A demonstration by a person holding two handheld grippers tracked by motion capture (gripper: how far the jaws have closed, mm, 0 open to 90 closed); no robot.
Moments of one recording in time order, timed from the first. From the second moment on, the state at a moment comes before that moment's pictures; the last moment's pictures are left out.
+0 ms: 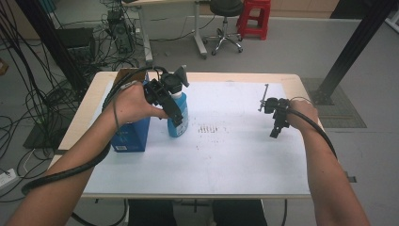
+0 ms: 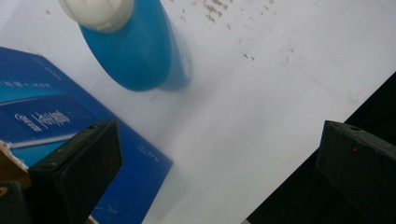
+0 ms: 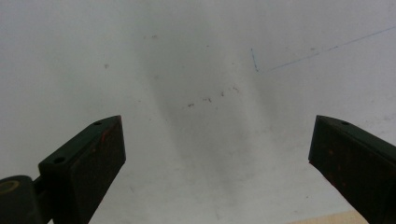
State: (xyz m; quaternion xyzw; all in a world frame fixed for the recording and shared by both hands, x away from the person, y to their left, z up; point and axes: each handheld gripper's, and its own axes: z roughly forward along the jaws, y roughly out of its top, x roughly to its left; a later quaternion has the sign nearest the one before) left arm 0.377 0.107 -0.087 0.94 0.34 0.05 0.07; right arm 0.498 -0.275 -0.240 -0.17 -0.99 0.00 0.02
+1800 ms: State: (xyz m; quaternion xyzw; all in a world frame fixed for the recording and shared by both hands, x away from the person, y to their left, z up) left arm 0.459 0.100 -0.102 0.91 0.41 0.05 0.07; right arm 0.495 -0.283 -0.242 -0.17 -0.98 0.00 0.03
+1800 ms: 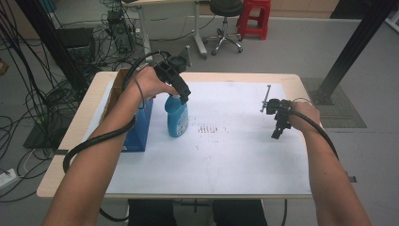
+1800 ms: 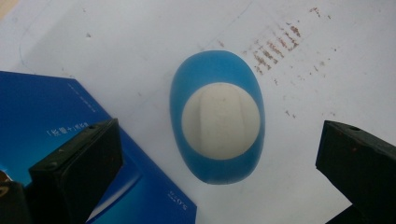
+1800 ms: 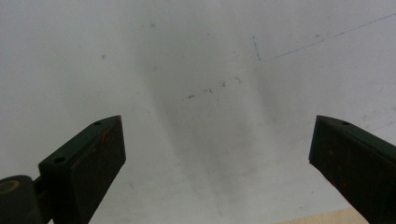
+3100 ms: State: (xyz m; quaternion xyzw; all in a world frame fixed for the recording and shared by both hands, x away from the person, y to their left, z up) left arm 0.457 0.097 -0.104 0.91 0.41 0.05 0.07; right arm 0.497 -0.279 -0.247 -0.17 -0.99 0.00 0.03
